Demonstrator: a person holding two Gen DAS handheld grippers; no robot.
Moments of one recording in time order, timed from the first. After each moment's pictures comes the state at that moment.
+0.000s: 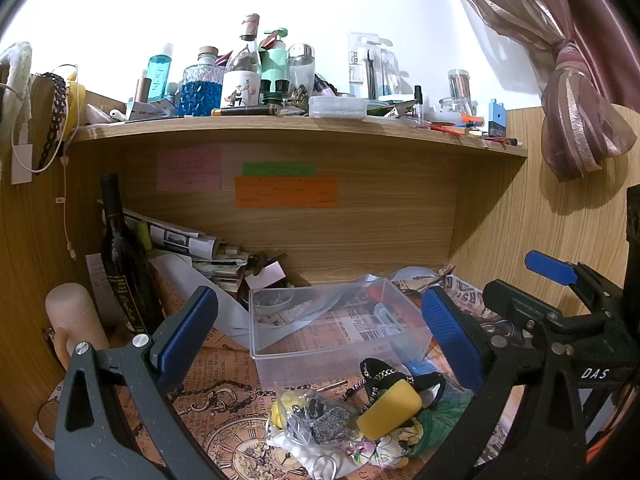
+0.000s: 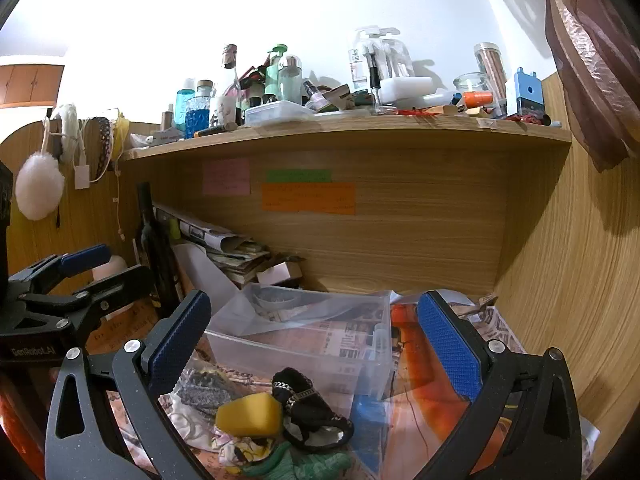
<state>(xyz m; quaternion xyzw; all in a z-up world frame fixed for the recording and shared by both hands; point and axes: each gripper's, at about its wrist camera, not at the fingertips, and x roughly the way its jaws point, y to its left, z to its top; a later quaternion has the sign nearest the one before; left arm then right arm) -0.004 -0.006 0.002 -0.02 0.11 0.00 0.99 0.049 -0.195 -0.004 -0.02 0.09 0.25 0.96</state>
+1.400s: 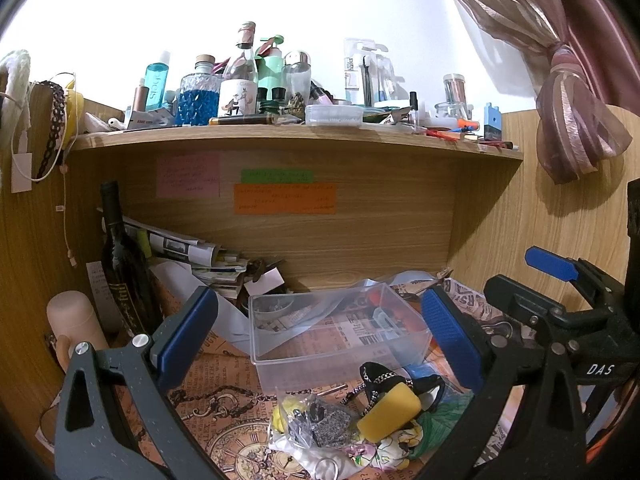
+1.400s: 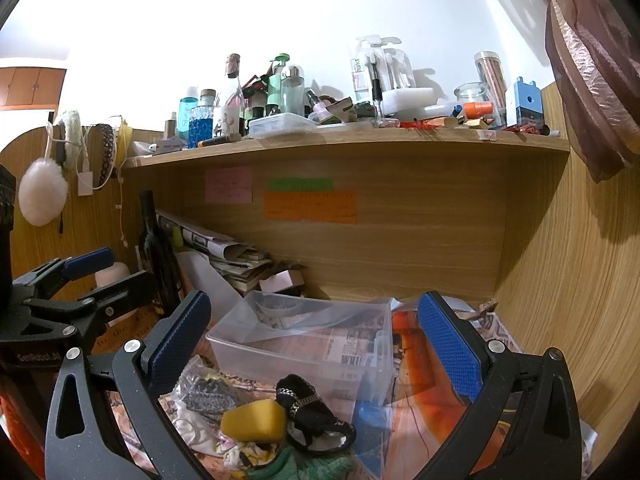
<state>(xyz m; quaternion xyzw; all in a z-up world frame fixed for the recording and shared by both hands) -0.006 -0.009 0.008 -0.01 0.10 0.00 0.99 0.044 -0.196 0.002 -0.02 0.08 0.25 0.96</state>
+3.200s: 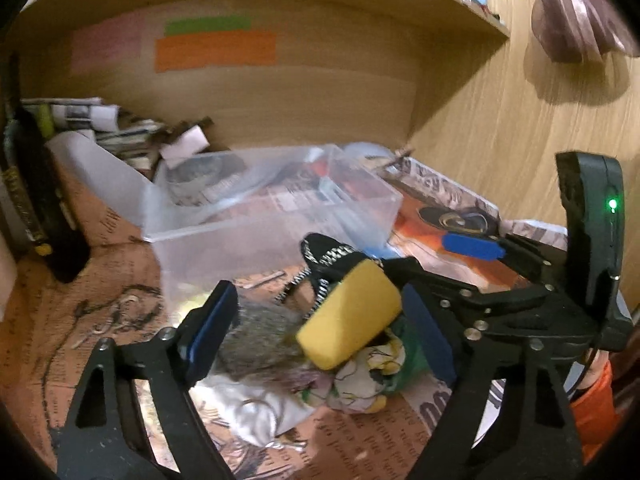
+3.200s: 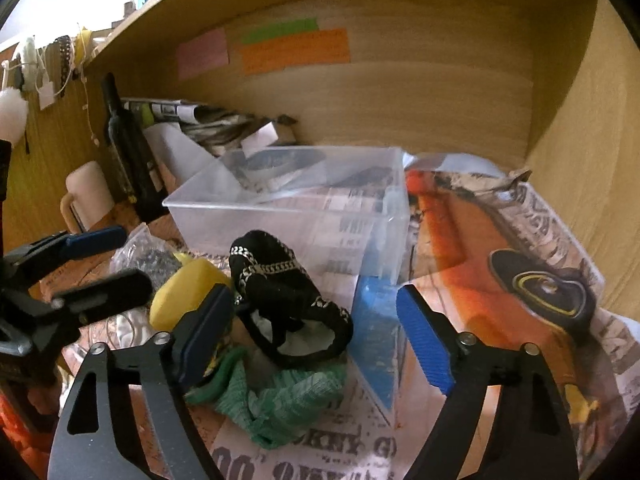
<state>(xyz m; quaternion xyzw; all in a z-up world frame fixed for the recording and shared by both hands) 0.057 -0.044 -0.097 -0.03 0.31 -0.10 0.95 0.106 -0.197 -0.103 -0.03 0.29 0.27 0.92</state>
